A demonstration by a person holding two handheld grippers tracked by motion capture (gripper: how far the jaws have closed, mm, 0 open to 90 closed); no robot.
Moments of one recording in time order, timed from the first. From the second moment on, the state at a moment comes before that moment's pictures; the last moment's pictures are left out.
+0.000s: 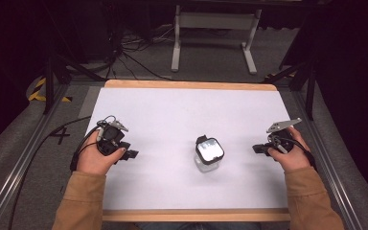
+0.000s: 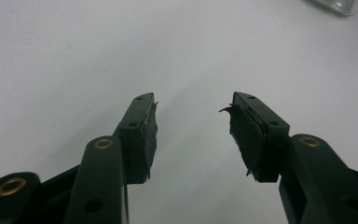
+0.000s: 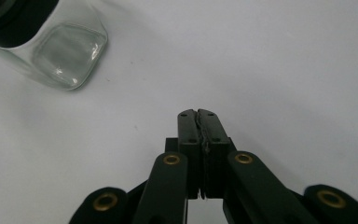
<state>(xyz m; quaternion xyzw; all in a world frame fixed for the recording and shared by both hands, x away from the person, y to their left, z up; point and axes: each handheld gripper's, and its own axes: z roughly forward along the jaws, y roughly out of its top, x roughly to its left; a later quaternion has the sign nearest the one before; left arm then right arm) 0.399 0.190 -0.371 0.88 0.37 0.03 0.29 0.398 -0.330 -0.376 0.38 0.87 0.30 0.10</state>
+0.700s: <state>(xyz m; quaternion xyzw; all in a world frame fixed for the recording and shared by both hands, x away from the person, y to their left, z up) 0.392 0.181 -0.366 0.89 0.36 0.04 0.29 0.399 -0.309 -0.379 0.37 0.85 0.35 0.15</state>
